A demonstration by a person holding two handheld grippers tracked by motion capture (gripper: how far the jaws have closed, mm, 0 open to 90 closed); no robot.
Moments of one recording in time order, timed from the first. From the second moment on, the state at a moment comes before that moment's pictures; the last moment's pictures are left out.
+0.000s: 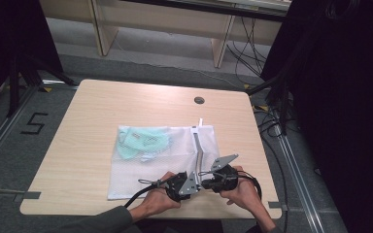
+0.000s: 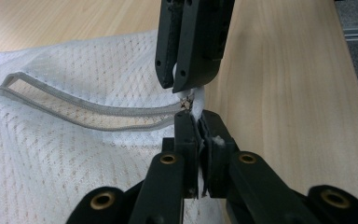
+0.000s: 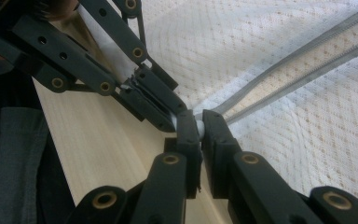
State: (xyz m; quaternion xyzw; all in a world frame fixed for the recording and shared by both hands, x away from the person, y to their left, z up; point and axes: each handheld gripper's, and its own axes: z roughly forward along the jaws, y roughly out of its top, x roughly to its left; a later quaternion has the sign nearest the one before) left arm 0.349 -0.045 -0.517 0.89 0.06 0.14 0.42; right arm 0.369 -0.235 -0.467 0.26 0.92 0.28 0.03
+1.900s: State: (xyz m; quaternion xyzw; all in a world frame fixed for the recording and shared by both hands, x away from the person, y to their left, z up) left arm 0.345 -0.042 -0.516 0.89 0.08 0.09 0.44; right arm 0.411 -0.226 -0.478 0.23 0.94 0.26 0.06
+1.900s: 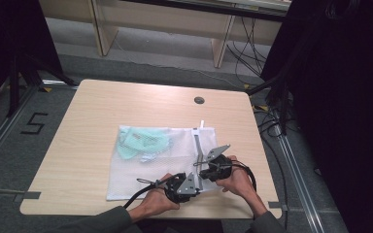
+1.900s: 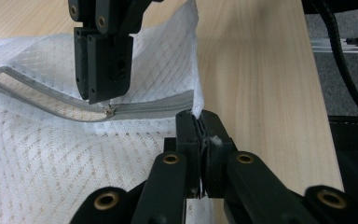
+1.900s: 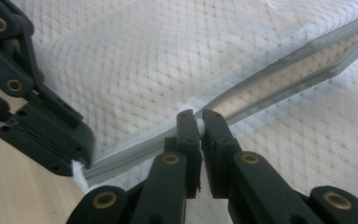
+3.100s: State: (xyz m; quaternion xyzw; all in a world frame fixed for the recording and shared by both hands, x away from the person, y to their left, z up) left arm 0.343 -0.042 -0.515 0.89 0.07 0.09 0.44; right arm 0.426 -0.223 -0.477 0.23 0.94 0.25 0.07
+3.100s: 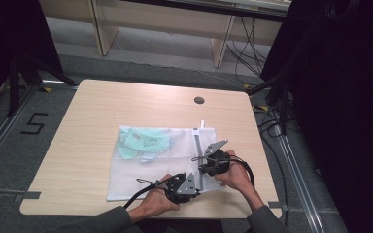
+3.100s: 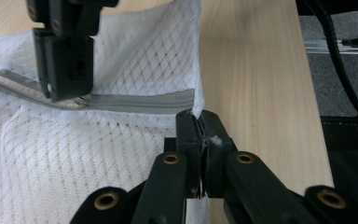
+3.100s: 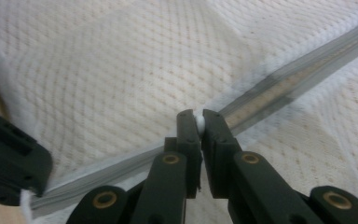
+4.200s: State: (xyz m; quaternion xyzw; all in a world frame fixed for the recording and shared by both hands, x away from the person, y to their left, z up) left arm 0.340 -0.040 -0.512 0.89 0.08 0.09 0.44; right arm 0.447 -0.225 -0.476 0.24 0.93 0.26 0.08
